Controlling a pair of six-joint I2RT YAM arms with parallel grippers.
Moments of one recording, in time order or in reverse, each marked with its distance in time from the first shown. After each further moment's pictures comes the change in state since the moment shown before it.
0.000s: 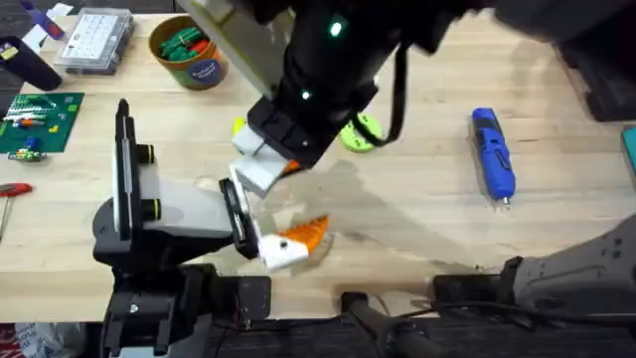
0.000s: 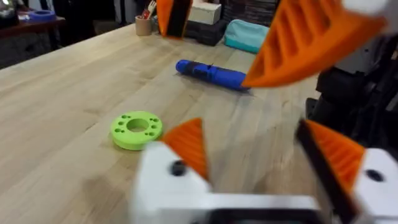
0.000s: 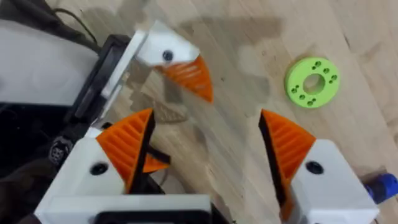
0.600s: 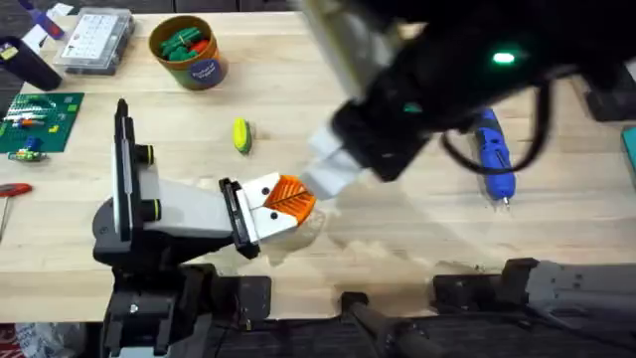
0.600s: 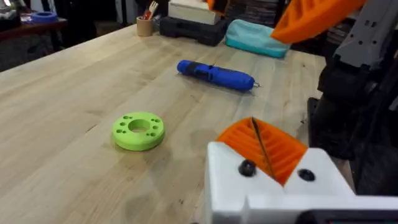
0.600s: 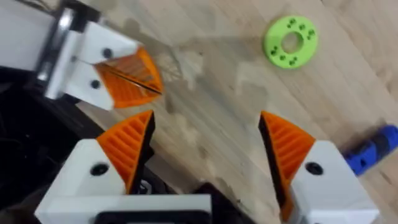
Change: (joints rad) left arm 0.000 0.000 0.000 0.000 -0.003 0.005; right arm -0.038 -0.269 -0.262 0.026 0.063 0.106
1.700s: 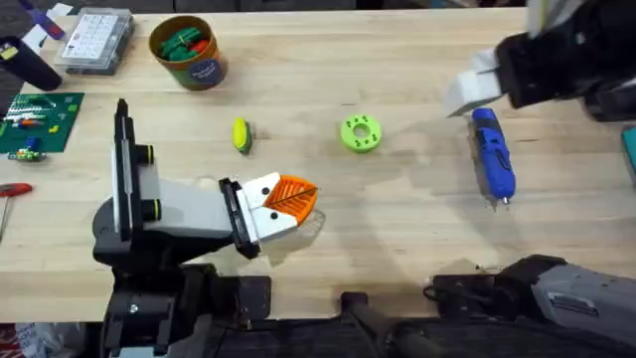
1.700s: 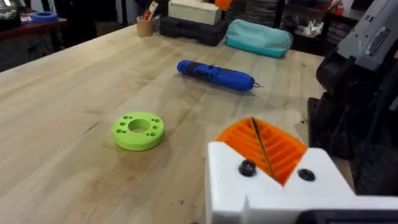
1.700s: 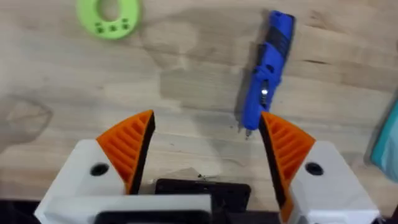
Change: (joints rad) left arm 0.000 0.000 0.000 0.000 0.000 0.000; right arm -0.615 -0.196 -0.229 -0.031 0.107 -0.006
